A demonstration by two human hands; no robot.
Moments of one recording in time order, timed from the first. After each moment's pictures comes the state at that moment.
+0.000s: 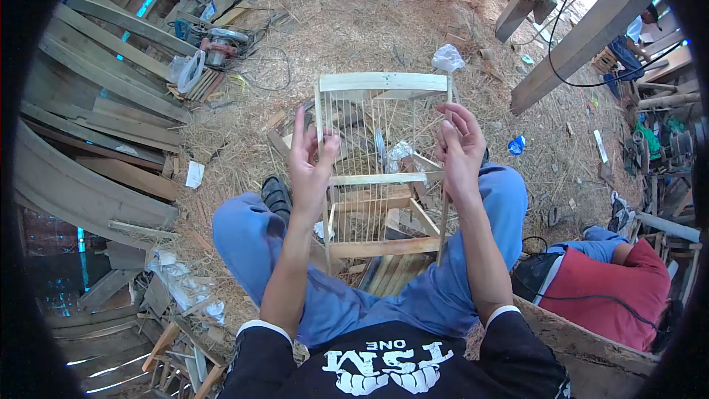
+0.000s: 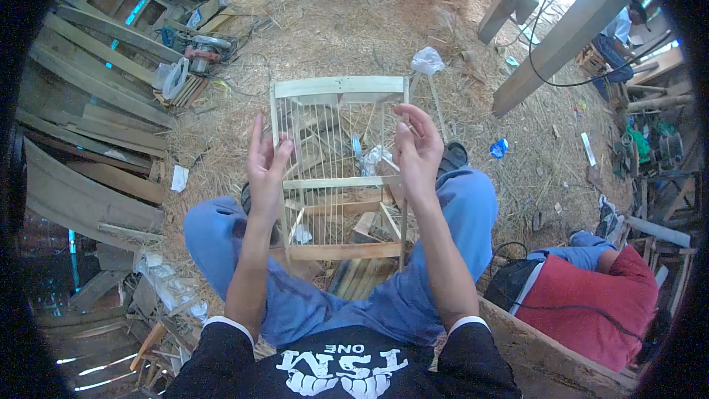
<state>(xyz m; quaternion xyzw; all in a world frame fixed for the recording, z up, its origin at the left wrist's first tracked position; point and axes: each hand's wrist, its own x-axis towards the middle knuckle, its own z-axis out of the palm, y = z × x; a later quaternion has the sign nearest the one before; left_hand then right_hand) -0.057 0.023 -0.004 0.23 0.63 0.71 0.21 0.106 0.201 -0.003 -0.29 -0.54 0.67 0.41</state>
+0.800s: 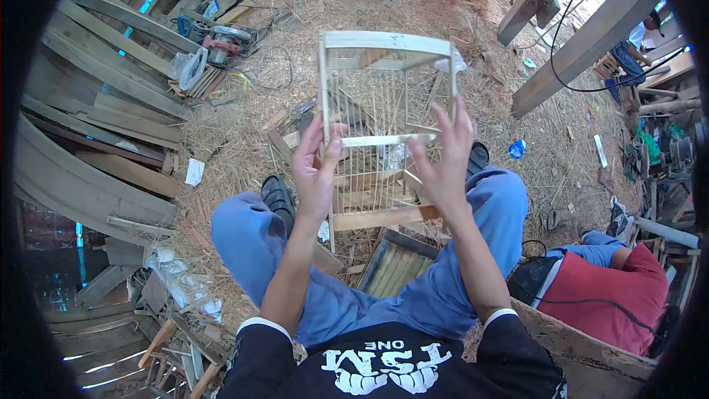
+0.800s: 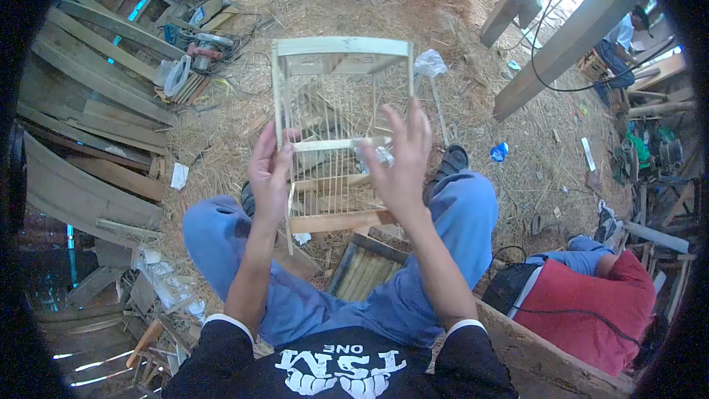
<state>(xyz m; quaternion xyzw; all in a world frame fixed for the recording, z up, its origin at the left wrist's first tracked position) -0.050 0.026 -0.006 0.27 0.59 0.74 0.17 0.102 0.181 0.002 -0.27 -0.86 0.18 0.40</state>
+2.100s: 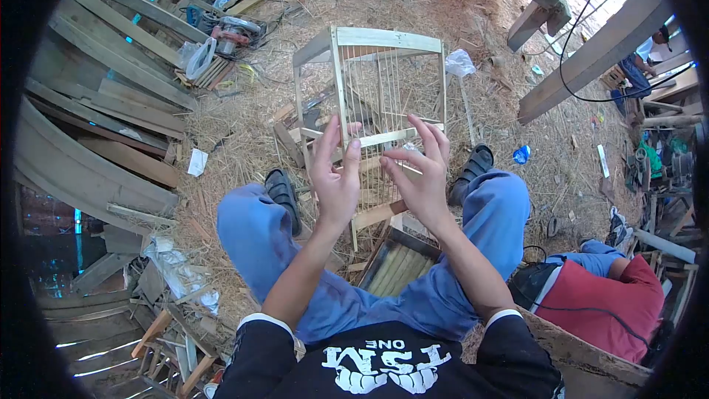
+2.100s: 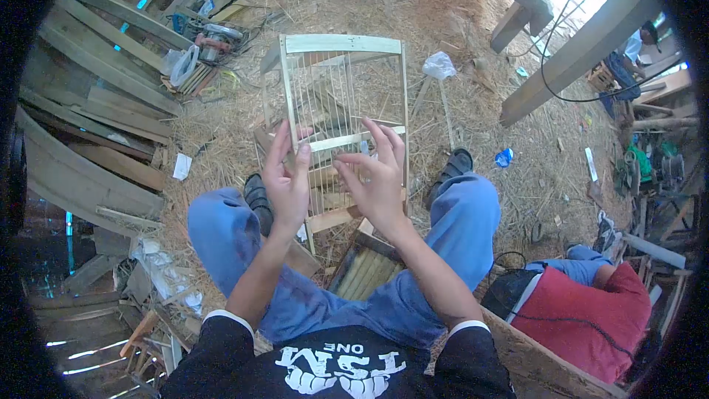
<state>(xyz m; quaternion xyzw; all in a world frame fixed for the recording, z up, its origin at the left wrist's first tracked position) -0.028 0.029 -0.005 0.28 0.65 0.71 0.06 0.083 0.142 -0.007 -0.20 -0.86 0.30 0.36</state>
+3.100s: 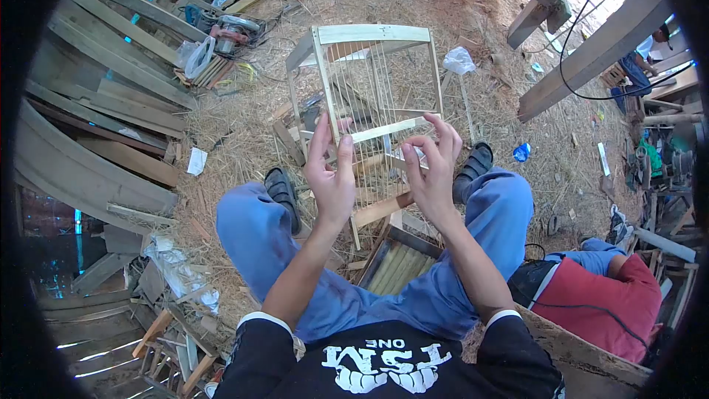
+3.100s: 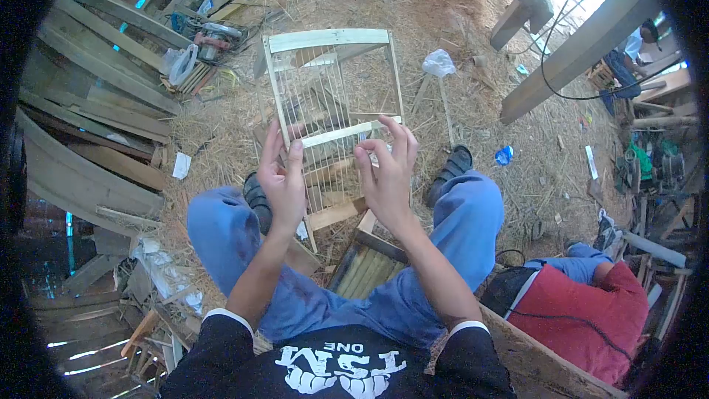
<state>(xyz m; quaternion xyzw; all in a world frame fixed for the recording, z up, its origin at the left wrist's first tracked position) -0.026 0.030 -0.001 0.25 0.64 0.72 0.04 0.091 0.152 -0.009 -0.23 -0.87 0.25 0.37</state>
